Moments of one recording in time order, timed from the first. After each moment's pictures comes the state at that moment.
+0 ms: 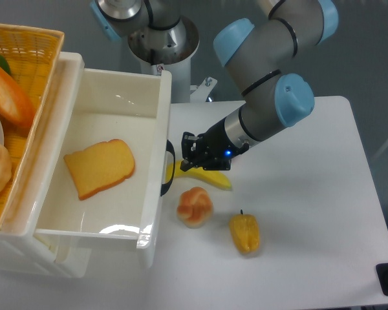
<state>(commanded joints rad) 2.61 -1.92 -1.49 -1.70 1.04 0.89</state>
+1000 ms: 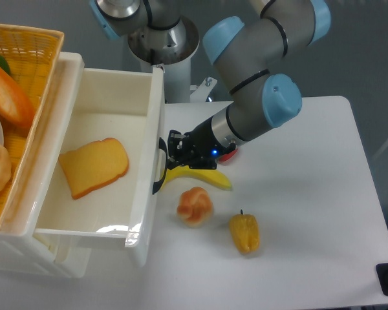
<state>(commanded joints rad) 2.55 -1.90 -1.49 -1.73 1.02 0.87</state>
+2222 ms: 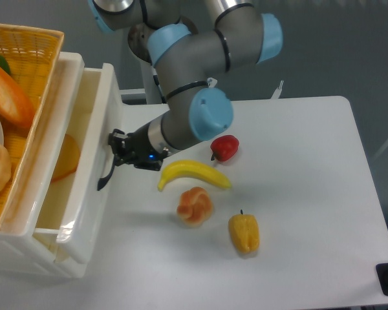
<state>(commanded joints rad) 2.34 -1.88 -1.53 -1.70 1.00 0.73</state>
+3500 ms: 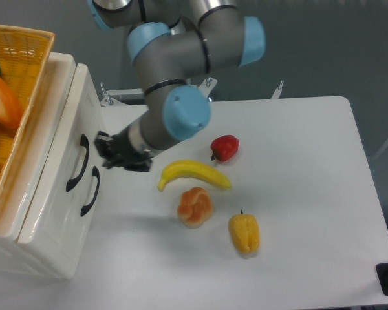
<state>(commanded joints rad) 2.45 -1.87 -1.46 -1.65 1.15 0.70</state>
